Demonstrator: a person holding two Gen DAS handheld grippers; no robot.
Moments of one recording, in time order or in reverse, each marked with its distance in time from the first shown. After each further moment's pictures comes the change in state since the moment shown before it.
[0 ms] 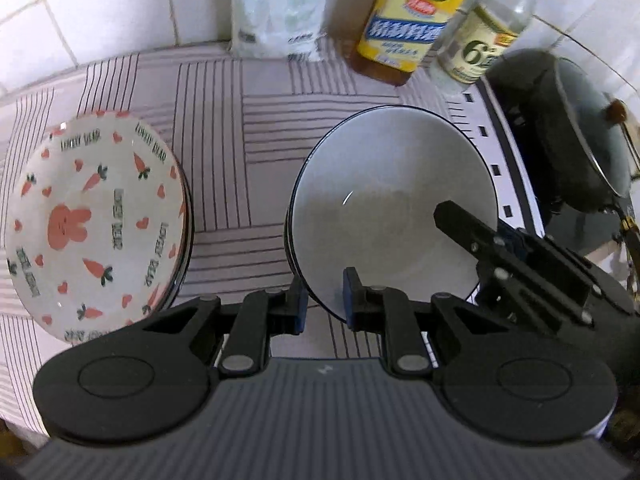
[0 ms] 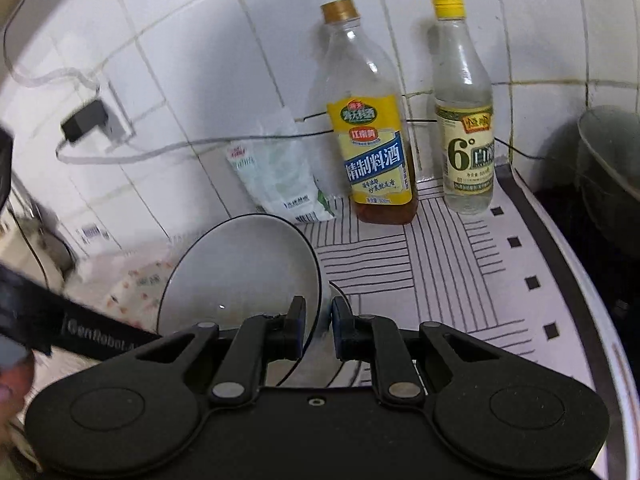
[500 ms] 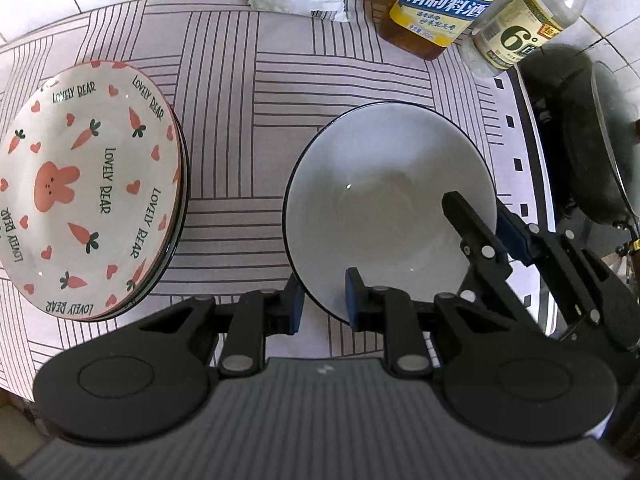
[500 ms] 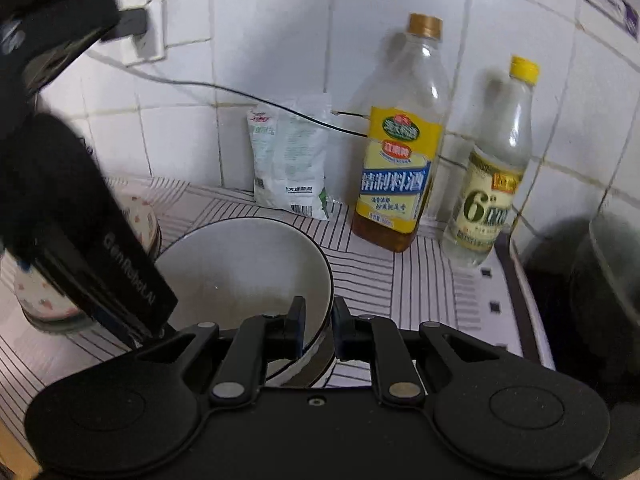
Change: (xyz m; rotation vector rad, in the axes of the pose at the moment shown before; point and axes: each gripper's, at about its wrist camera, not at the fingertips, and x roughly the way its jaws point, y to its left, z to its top) left arm 0.024 0.004 0.010 -0.096 0.123 0.003; right arm 0.015 0.027 -0.010 -0.377 -0.022 -0.126
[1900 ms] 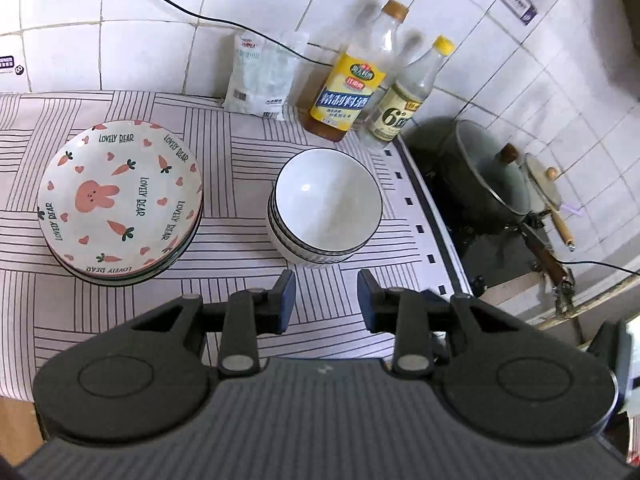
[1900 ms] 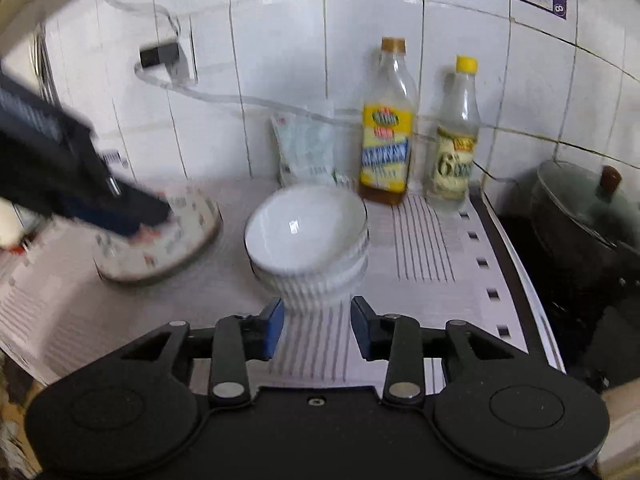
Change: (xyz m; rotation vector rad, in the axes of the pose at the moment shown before) left arm -0.125 0.036 -0.132 0.114 -0.412 -0.247; right arm -0.118 0.031 -0.061 0.181 0.006 0.007
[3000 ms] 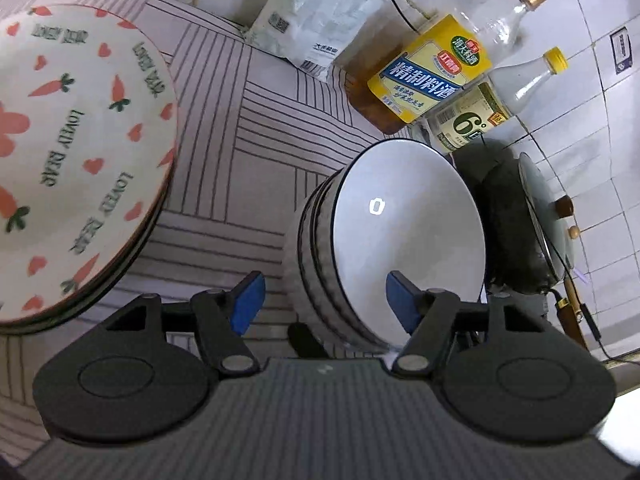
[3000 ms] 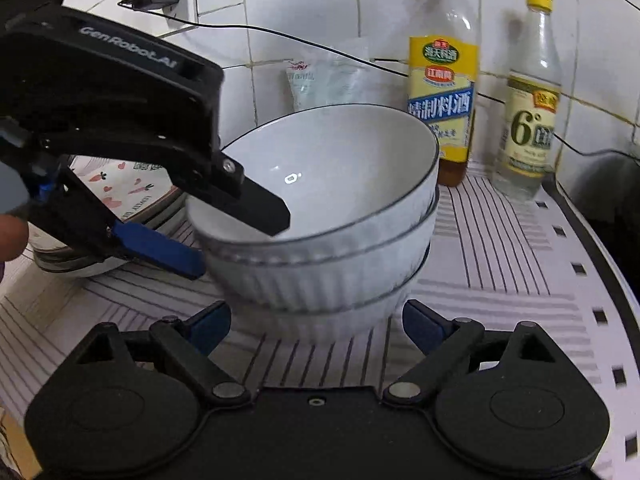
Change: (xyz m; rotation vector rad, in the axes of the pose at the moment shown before) left arm 0.168 0.071 0.017 -0.255 0.062 -0.088; right arm 0.157 -0.020 -0.010 -0.068 -0.042 0.136
